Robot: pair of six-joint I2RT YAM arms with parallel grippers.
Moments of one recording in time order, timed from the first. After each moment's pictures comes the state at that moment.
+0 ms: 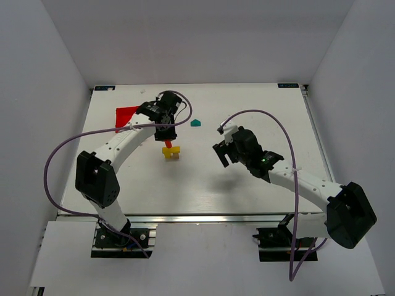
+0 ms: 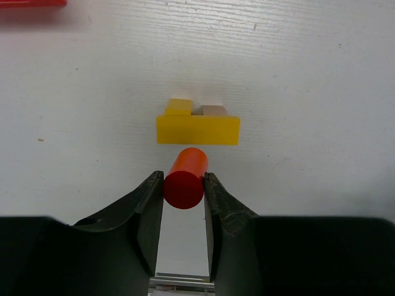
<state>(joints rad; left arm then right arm) -0.53 1.71 1.56 -0.98 -0.29 -0.54 0.73 1.27 0.80 -0.12 0.19 -0.13</state>
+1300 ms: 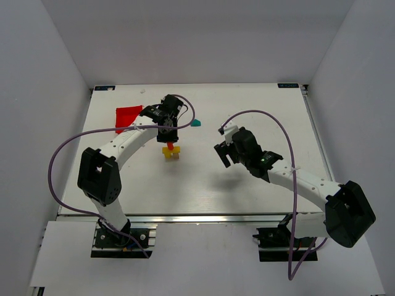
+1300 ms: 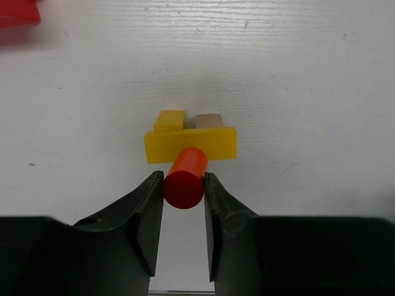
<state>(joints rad) -0.53 1.74 1.49 -0.87 -0.26 -0.44 0.73 1.28 0.80 -0.14 0.24 -0.14</state>
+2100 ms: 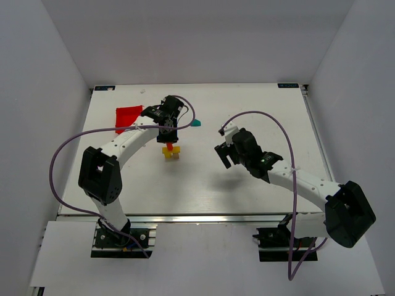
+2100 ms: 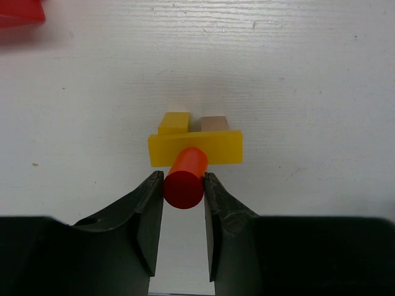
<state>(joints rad) -0.53 1.75 1.49 -0.86 -0.28 -0.45 0.73 1.28 0.79 -0.14 0.25 -0.14</state>
